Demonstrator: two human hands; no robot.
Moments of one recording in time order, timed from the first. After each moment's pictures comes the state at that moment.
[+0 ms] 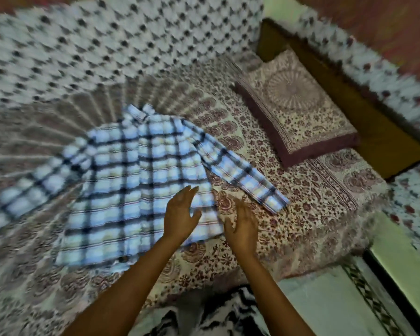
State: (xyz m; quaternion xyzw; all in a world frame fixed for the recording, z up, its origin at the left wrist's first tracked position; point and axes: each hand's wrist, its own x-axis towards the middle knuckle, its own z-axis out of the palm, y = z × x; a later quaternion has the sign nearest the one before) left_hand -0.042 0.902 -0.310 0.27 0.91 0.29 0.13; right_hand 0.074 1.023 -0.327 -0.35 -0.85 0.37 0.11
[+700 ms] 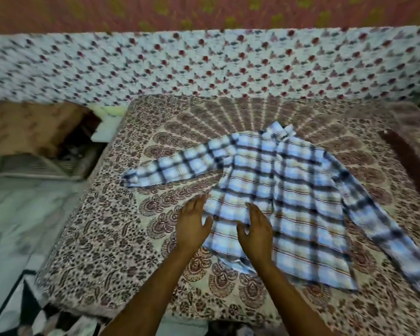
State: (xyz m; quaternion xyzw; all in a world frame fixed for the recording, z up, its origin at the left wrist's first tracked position) left_hand -0.135 0.530 -0.289 0.05 0.96 0.27 0.05; right_hand -0.100 0.695 -0.314 -0.11 -0.92 0.37 0.06
